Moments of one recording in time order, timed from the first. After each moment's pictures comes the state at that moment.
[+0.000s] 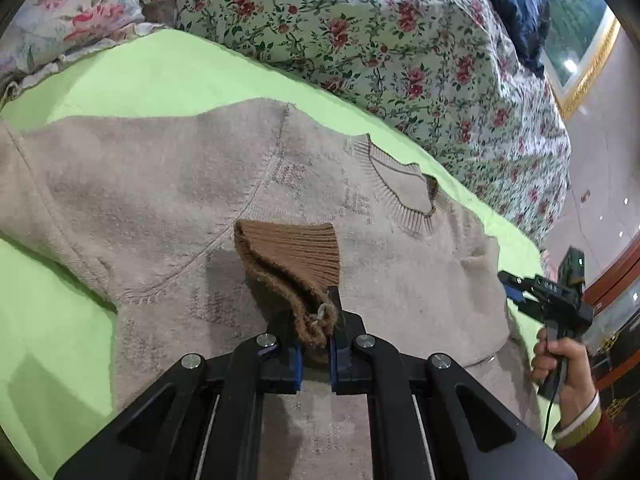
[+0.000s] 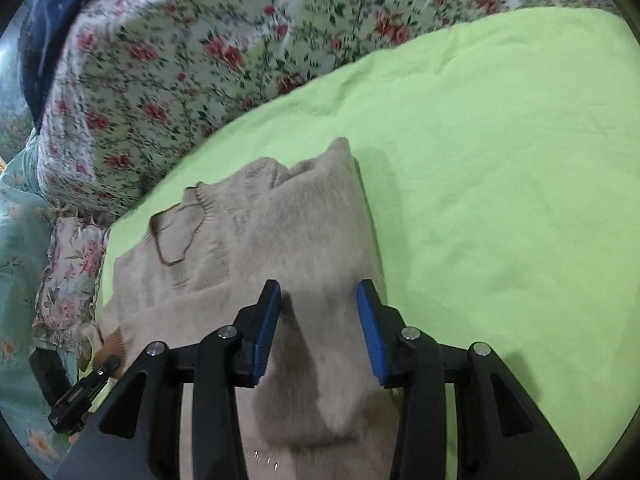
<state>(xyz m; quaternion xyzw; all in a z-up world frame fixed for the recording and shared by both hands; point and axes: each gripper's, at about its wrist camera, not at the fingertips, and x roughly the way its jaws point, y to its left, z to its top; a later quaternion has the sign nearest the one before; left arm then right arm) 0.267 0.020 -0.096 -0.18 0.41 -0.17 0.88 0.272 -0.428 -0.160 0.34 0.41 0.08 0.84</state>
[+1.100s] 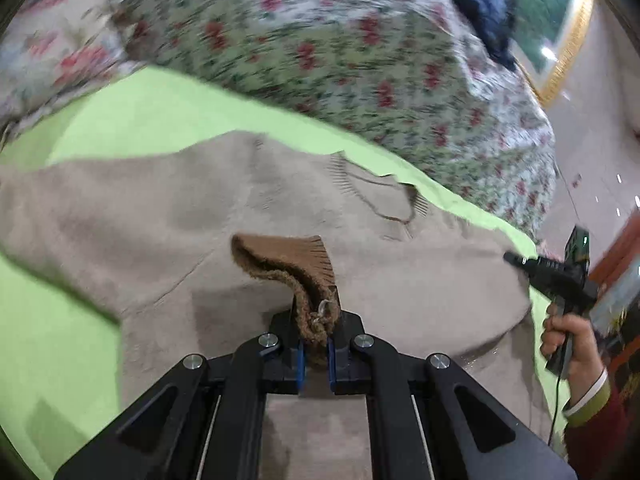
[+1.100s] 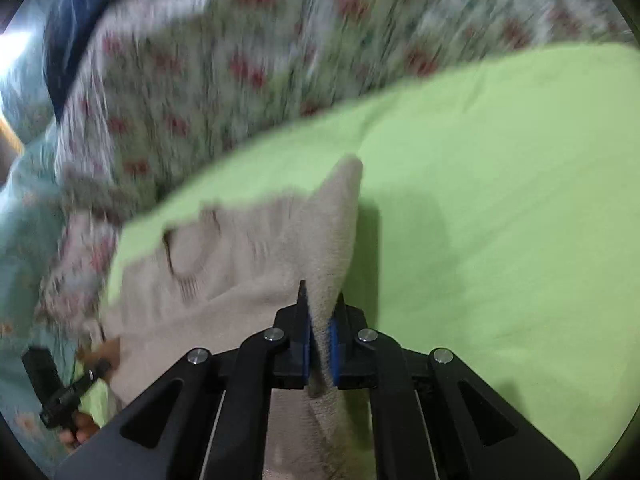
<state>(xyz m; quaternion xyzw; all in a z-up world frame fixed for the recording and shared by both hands) 0.251 0.010 -0.073 -0.15 0.37 -0.20 0.90 0.256 -0.454 -0.124 0.33 0.34 0.07 0.88</state>
